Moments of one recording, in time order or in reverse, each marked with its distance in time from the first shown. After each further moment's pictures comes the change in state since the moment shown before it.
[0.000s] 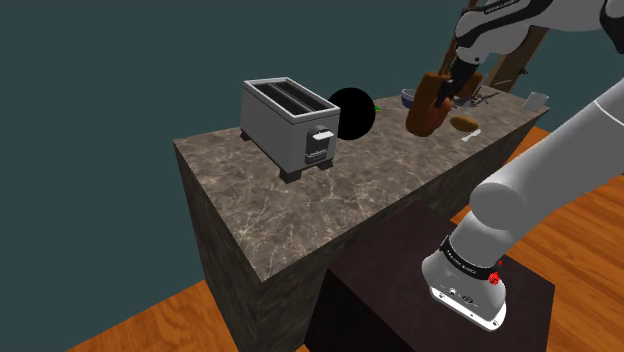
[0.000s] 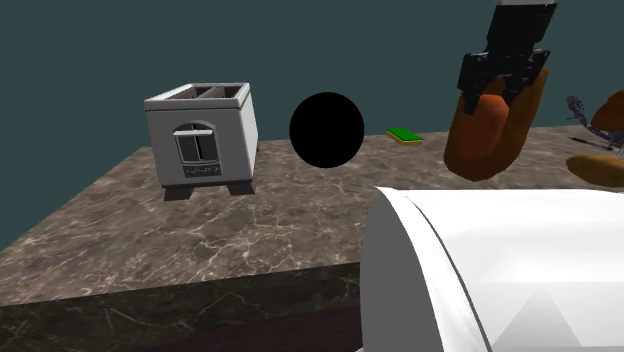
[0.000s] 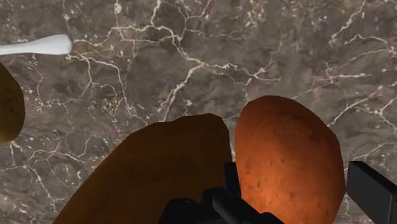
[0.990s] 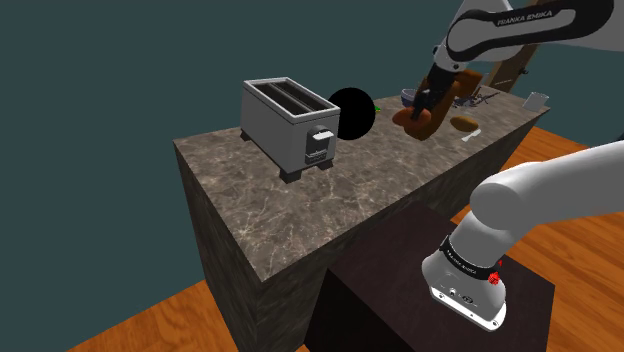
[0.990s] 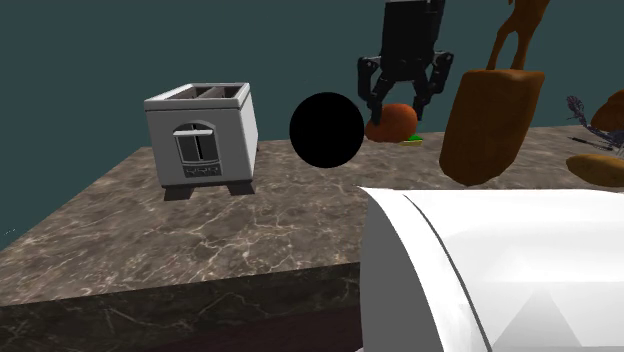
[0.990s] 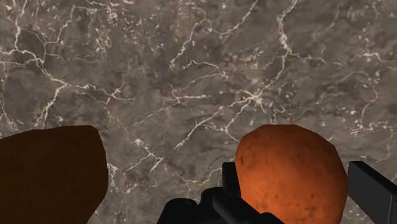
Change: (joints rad) arm -0.001 -0.427 0.335 -0.398 -0.098 -0.048 0.406
